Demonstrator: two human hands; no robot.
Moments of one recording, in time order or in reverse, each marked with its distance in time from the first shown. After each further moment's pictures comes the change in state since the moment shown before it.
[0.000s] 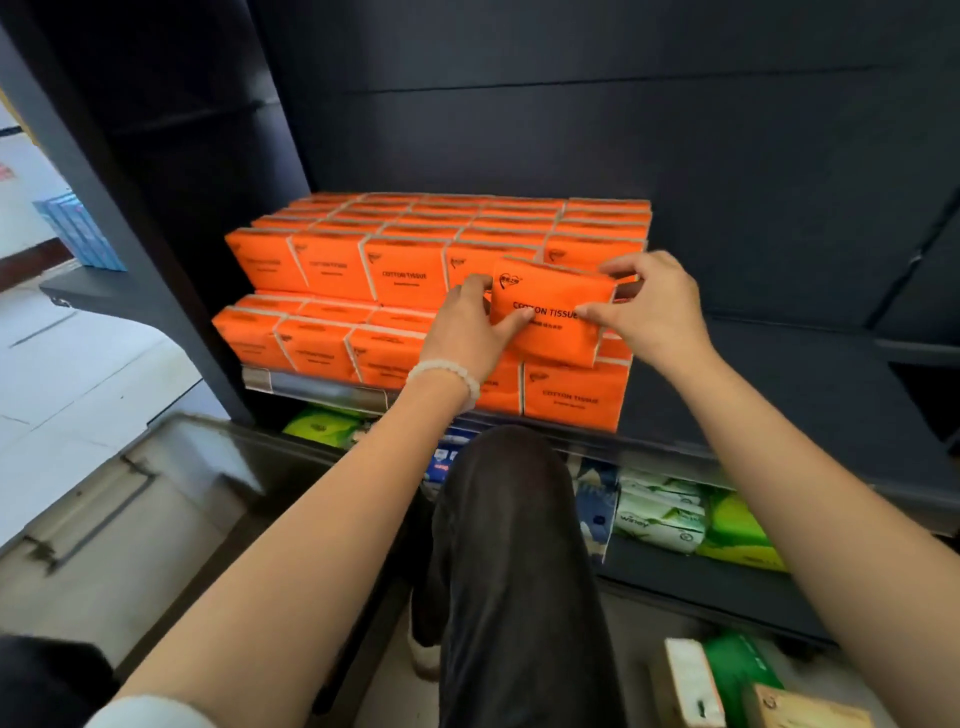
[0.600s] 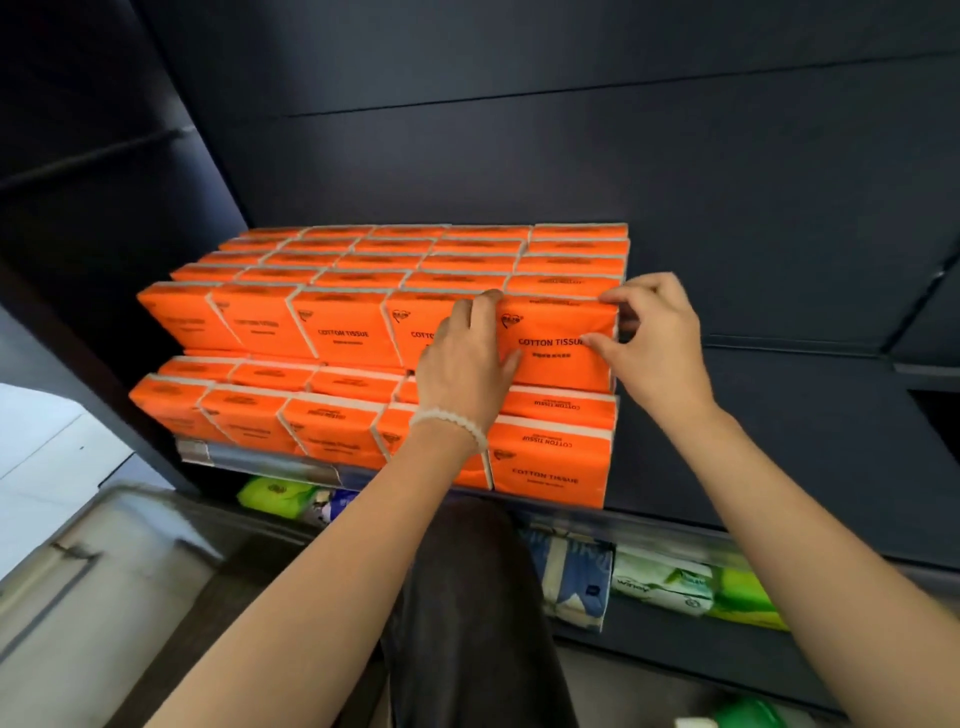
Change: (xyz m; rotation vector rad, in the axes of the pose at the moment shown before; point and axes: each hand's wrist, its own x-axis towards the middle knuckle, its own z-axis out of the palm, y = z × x) left_hand 0.062 0.012 0.057 0.386 0.111 0.218; right_hand 0.058 0.065 0.008 -0.038 0.101 -0.108
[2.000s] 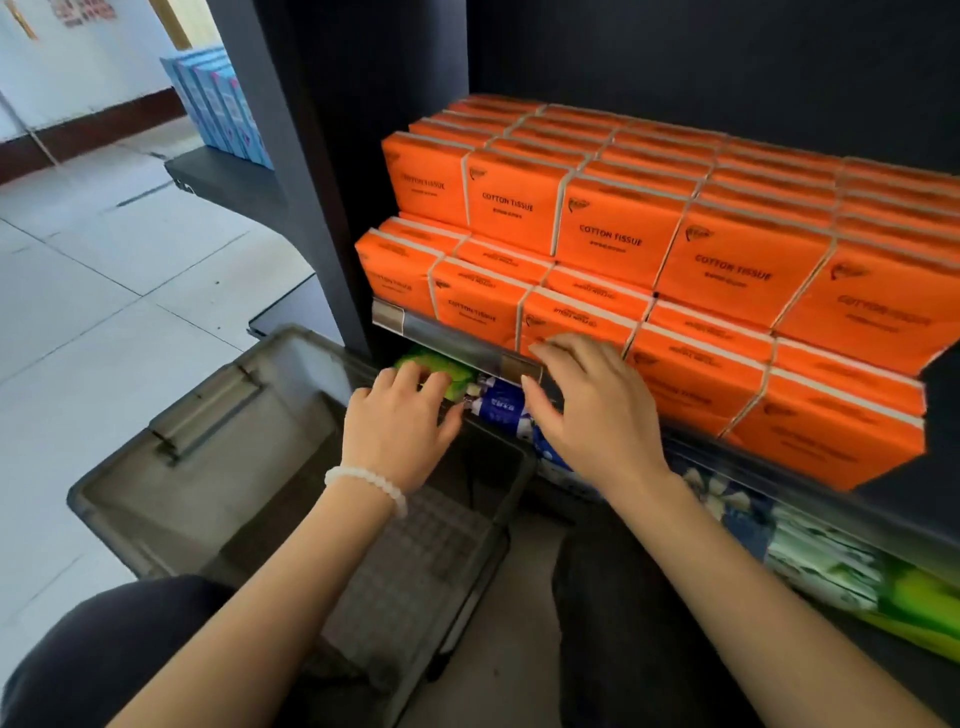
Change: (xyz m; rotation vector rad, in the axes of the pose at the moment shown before) left_hand -0.169 -0.240 -0.098 0.423 -0.226 -0.155; right_hand -0.128 -0.166 0.185 -0.290 -0.343 -0.456
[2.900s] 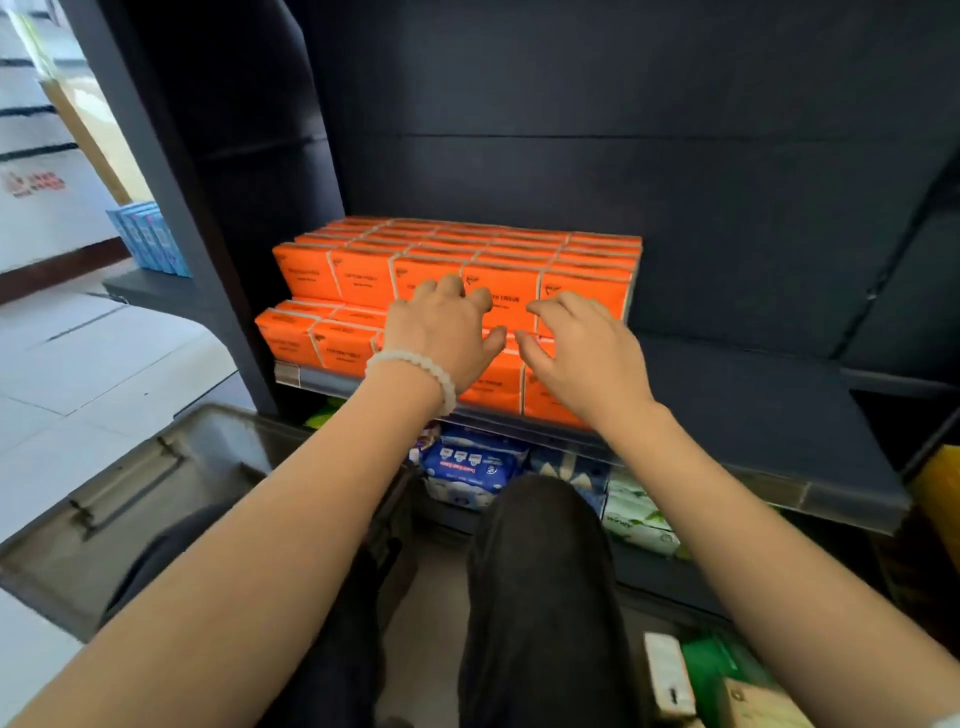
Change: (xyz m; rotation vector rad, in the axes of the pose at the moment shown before) left_hand -0.001 0.204 -0.171 -0.038 0.064 0.132; right_hand -0.080 0.066 -0.183 -0.144 0.135 0.140
